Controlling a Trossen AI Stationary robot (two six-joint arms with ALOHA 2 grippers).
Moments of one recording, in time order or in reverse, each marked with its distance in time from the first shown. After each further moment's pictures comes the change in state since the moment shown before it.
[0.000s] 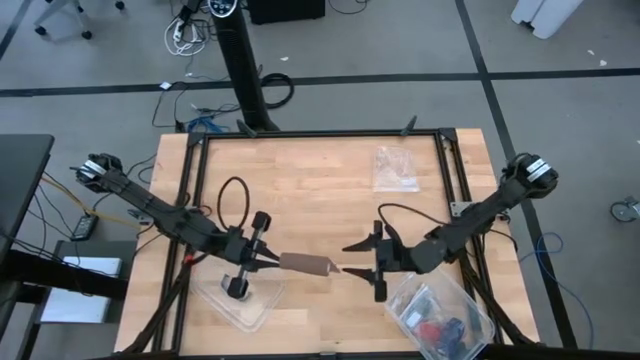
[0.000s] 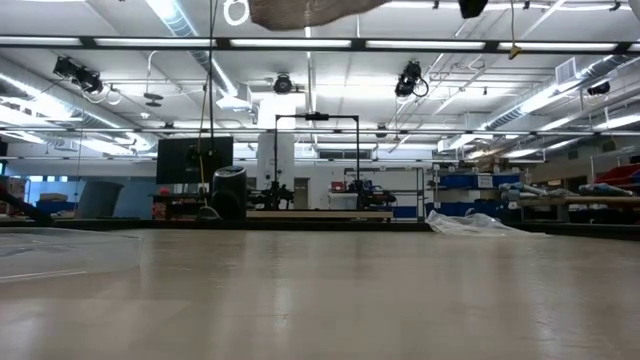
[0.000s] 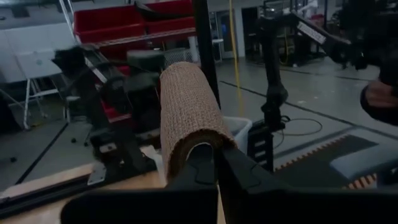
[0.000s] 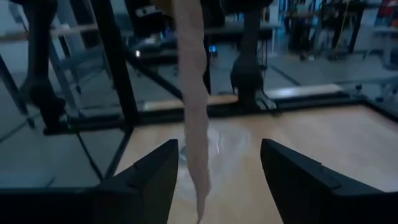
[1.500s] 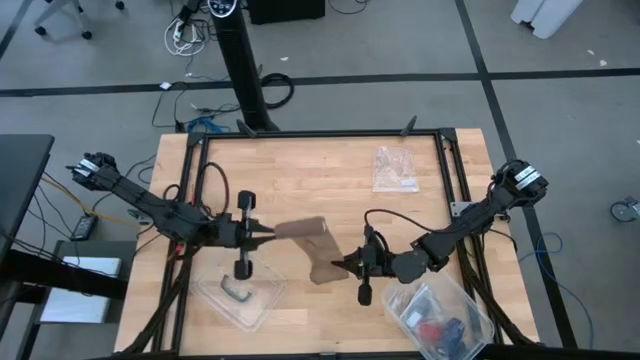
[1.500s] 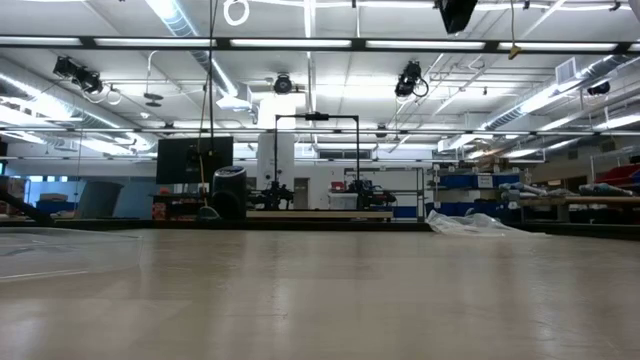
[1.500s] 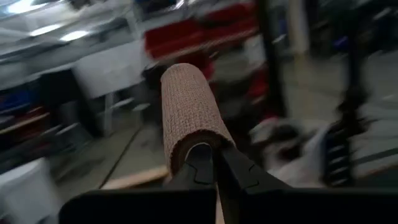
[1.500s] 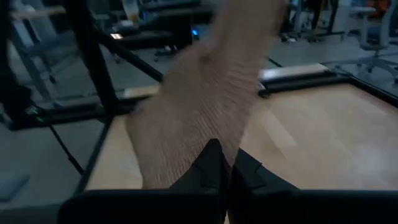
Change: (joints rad) left arm 0.018 -0.086 0.000 -0.031 -0.264 0.164; right arm -0.005 0.127 0.108 -0.094 0.057 0.085
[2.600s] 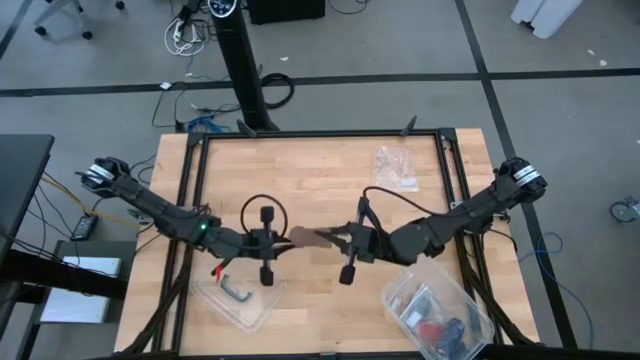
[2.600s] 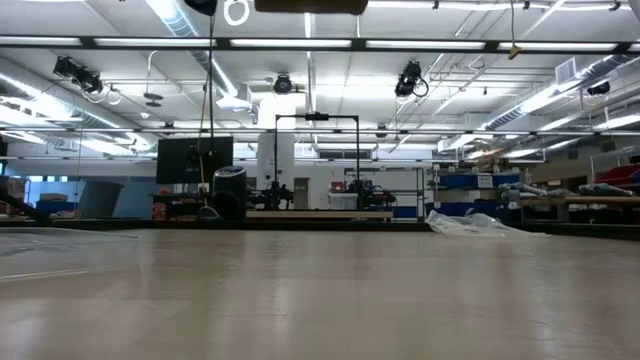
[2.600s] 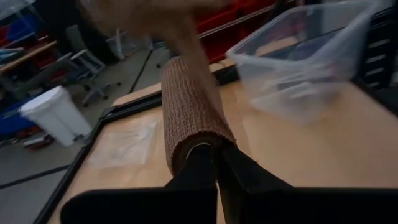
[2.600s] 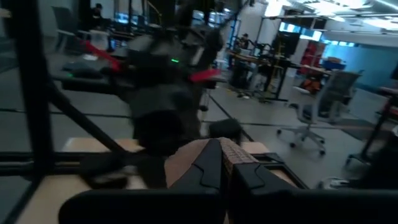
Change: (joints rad) left arm 0.021 0.217 0.001 -0.158 -0.083 -0.116; right arm -0.104 0.000 0.332 -0.102 0.067 -0.414
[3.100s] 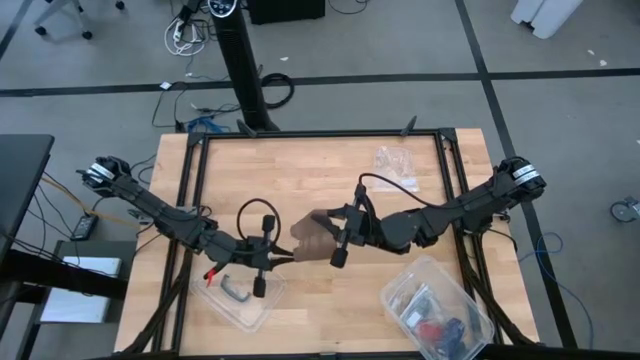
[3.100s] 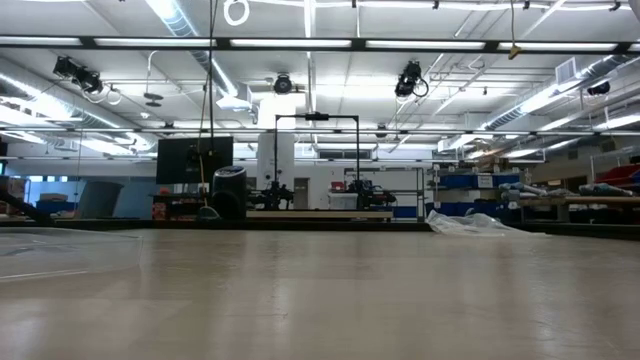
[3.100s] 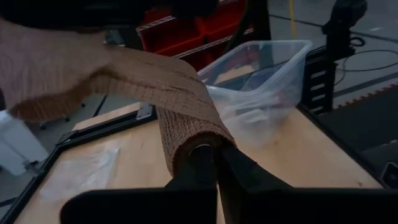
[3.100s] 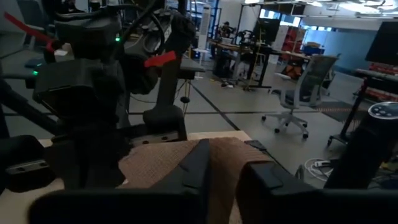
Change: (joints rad) left arm -0.051 0.000 0.000 0.069 0.112 -0.019; right arm -0.088 0.000 0.000 -0.035 0.004 0.058
